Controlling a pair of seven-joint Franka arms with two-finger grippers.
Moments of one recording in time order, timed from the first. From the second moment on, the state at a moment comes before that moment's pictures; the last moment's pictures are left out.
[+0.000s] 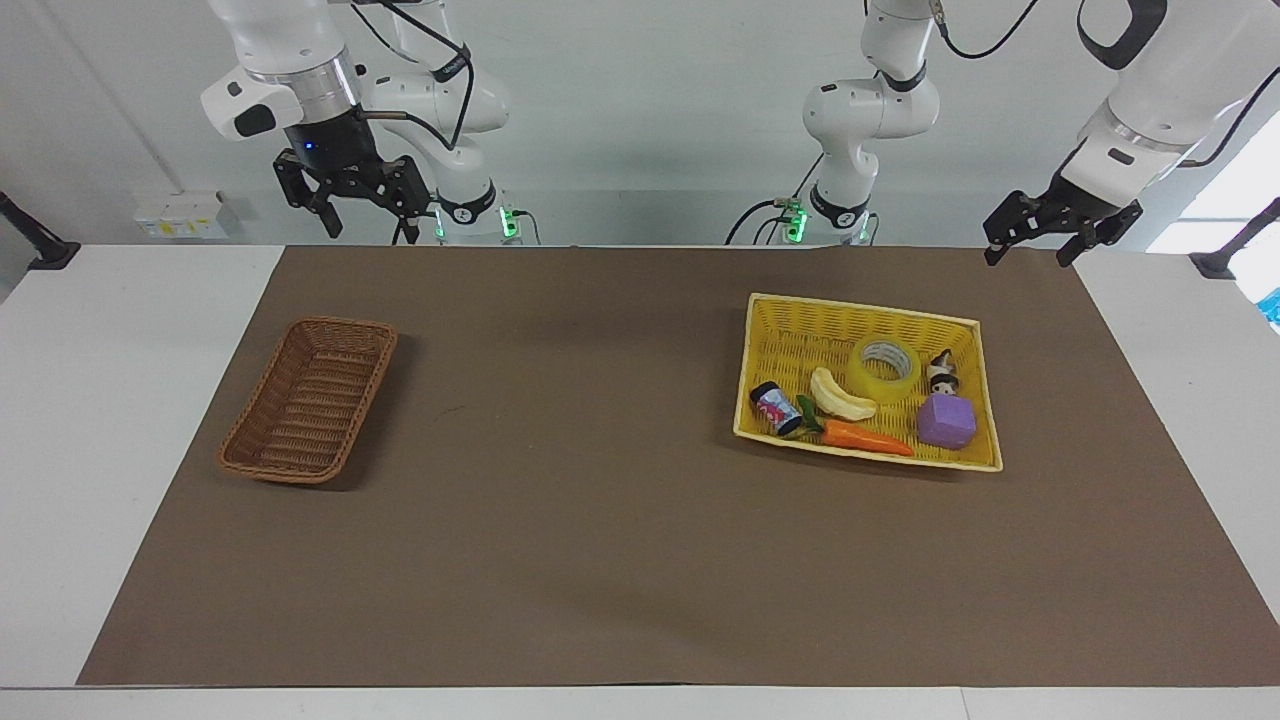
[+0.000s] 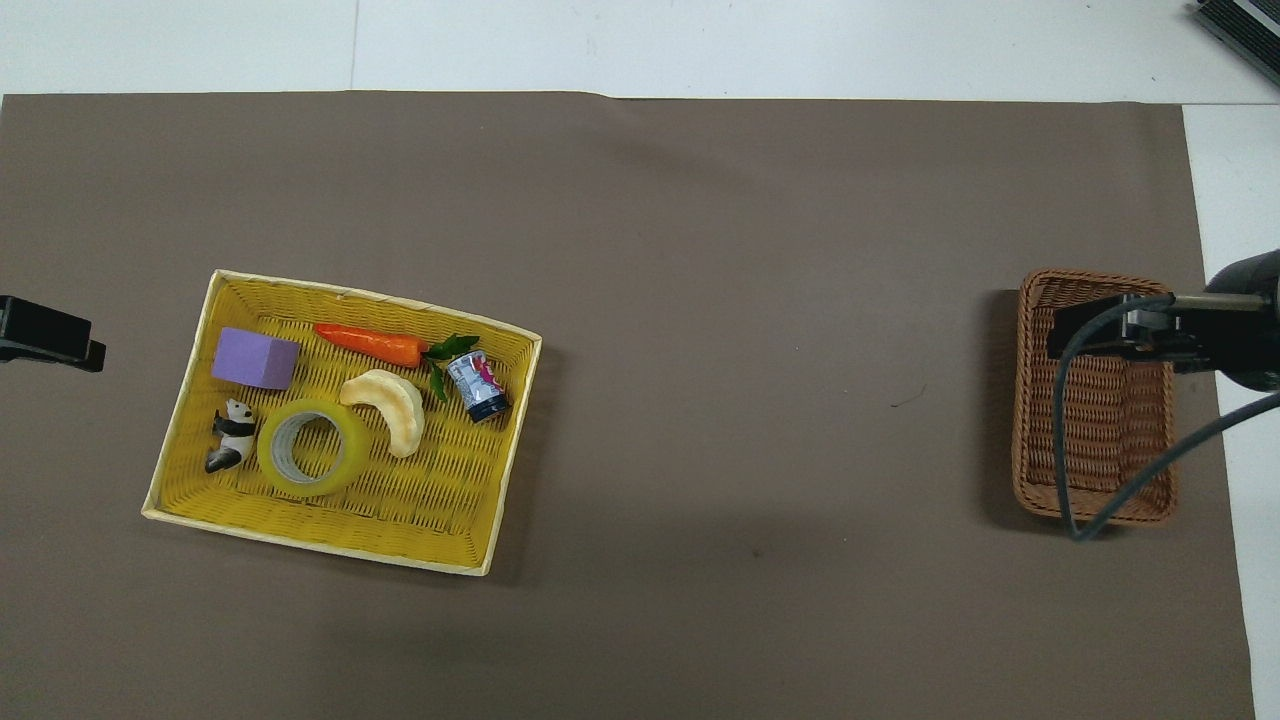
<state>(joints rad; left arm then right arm) 0.02 -0.03 -0.03 -1.60 -0.02 1.49 0.06 0.05 -0.07 0.04 -1.56 0.01 1.53 0.23</state>
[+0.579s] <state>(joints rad) 0.02 -0.05 -0.03 -1.77 -0.02 1.63 0.06 0.04 -0.07 0.04 -1.57 0.01 1.53 0.23</state>
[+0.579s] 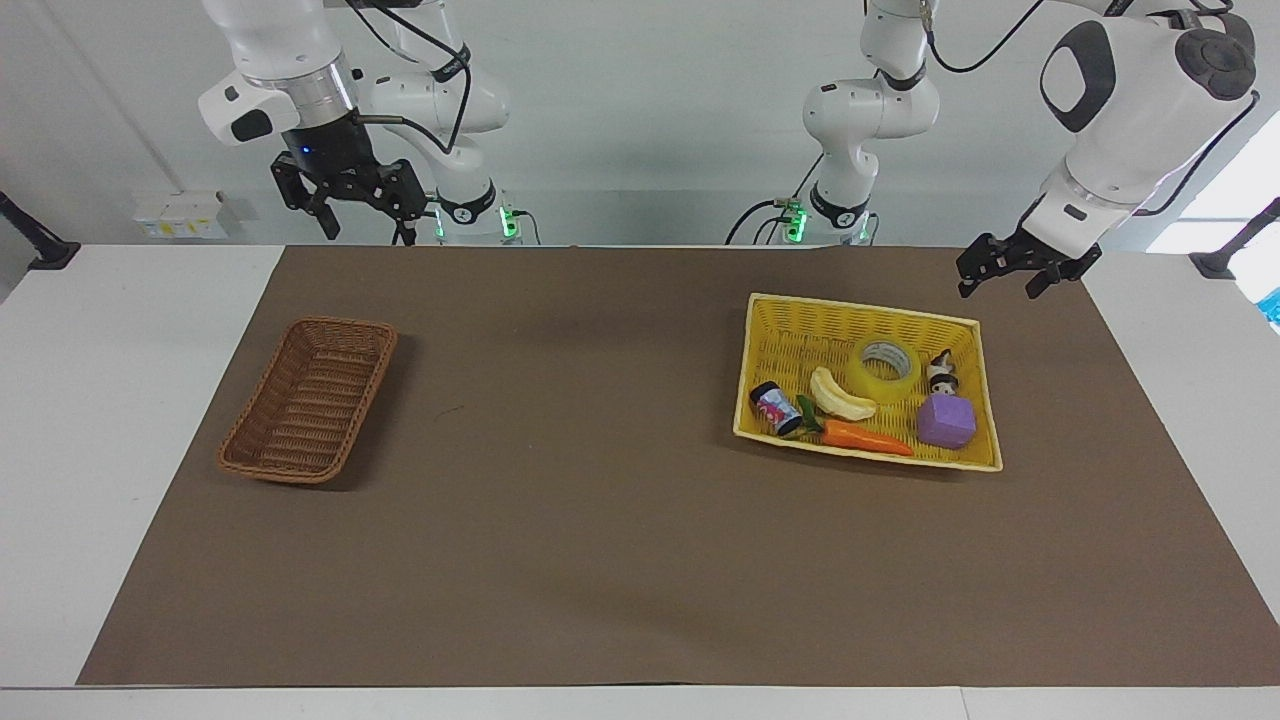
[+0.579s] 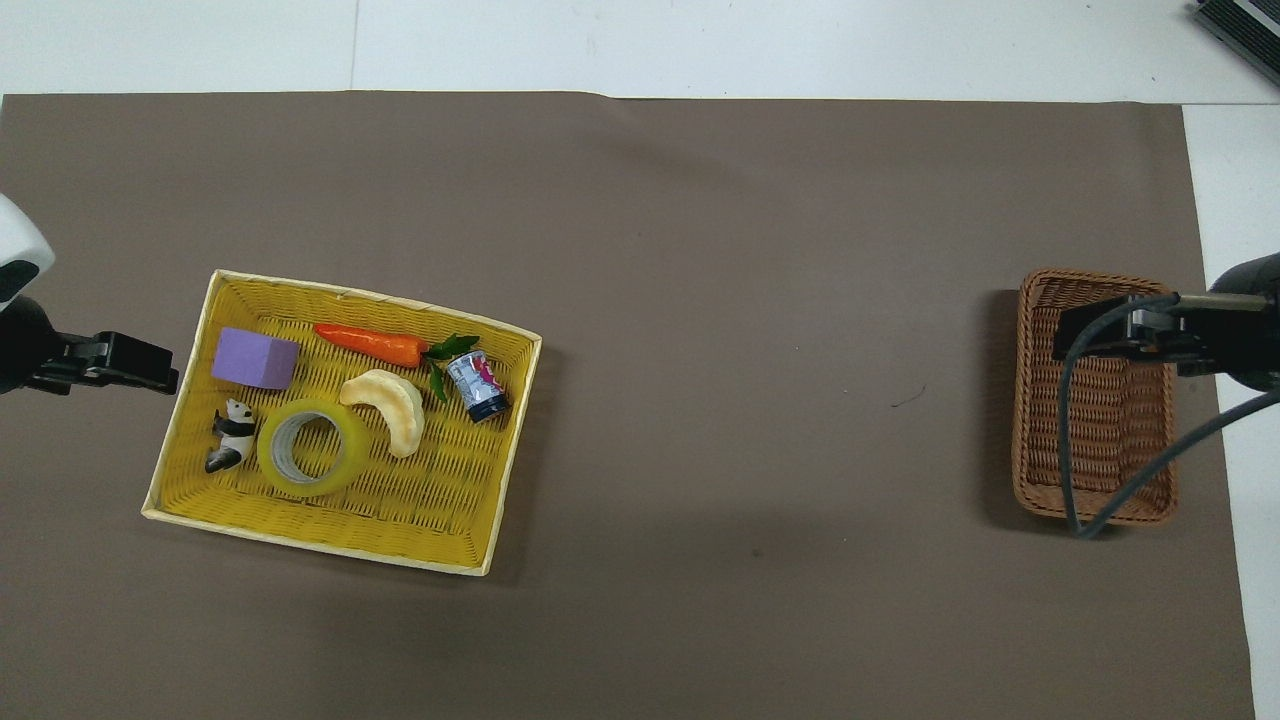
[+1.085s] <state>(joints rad) 0.02 -0.14 -0.03 -1.91 -0.02 1.76 0.06 0.03 -0.08 0.04 -1.58 0.01 1.53 0.23</state>
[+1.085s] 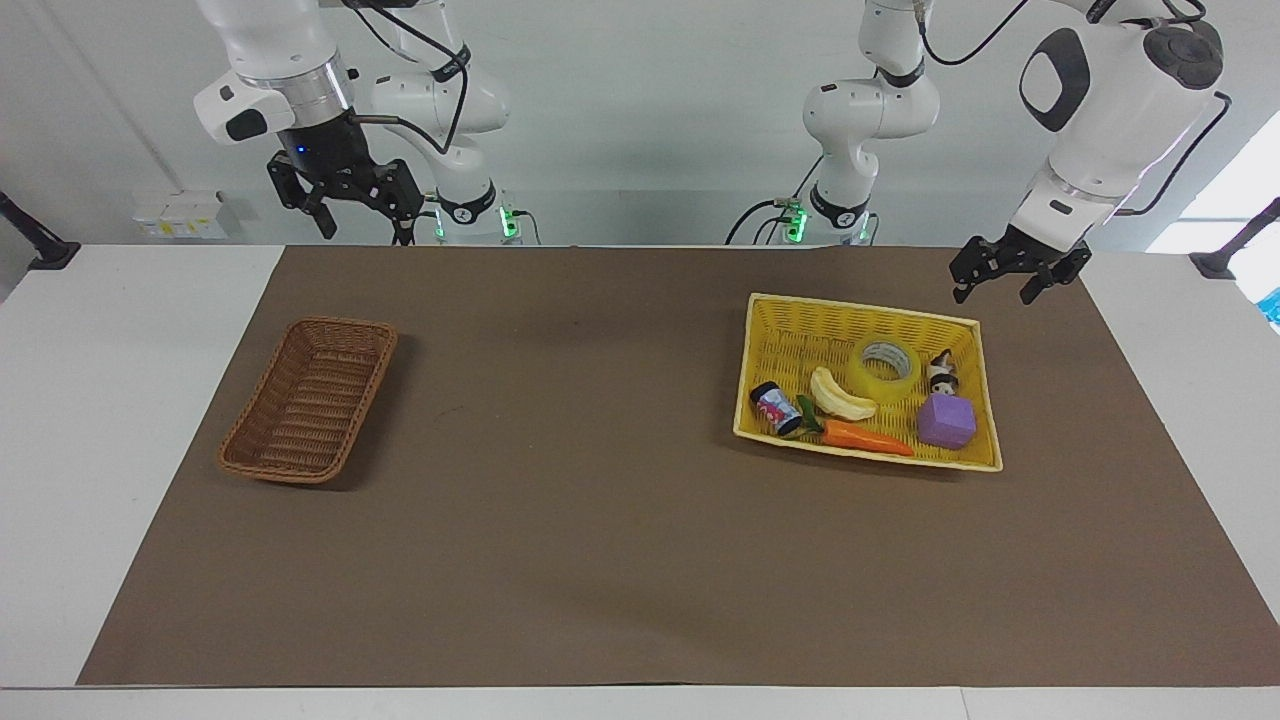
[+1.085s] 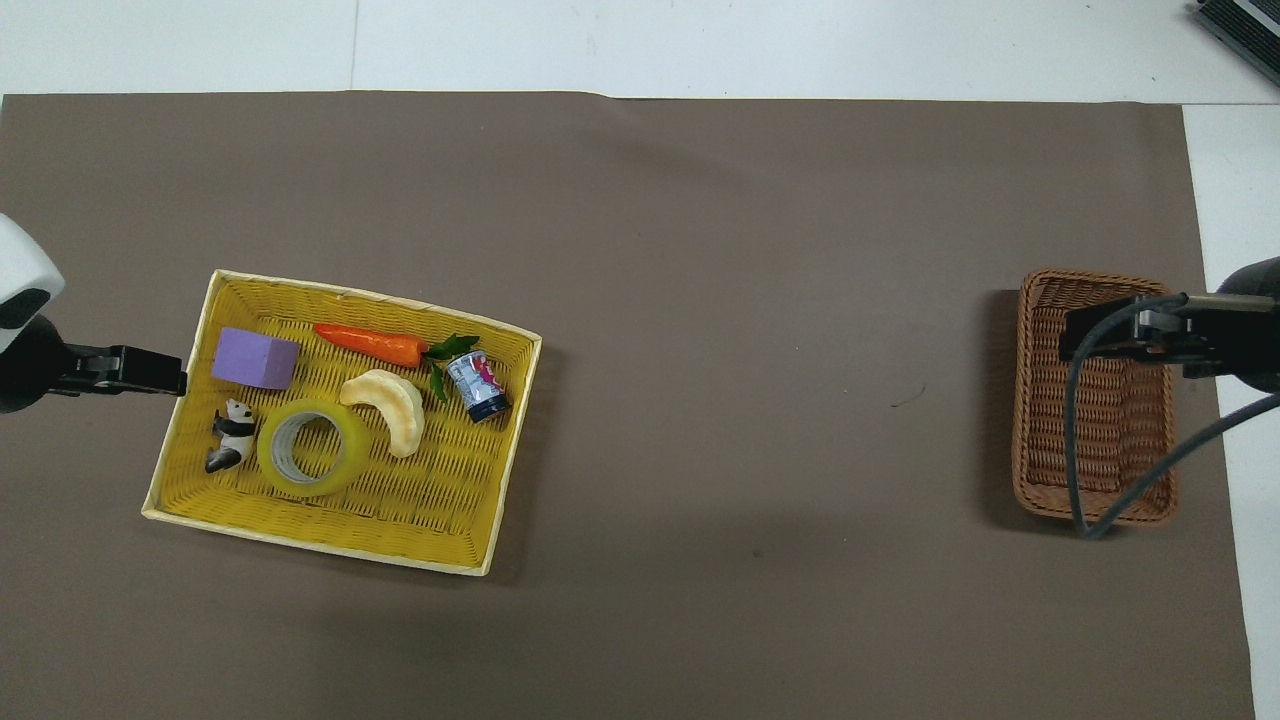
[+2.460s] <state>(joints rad) 0.00 -0.09 -0.04 -2.47 -0.02 2.33 0.01 0.03 -0.08 0.04 -1.58 0.01 1.53 0.23</state>
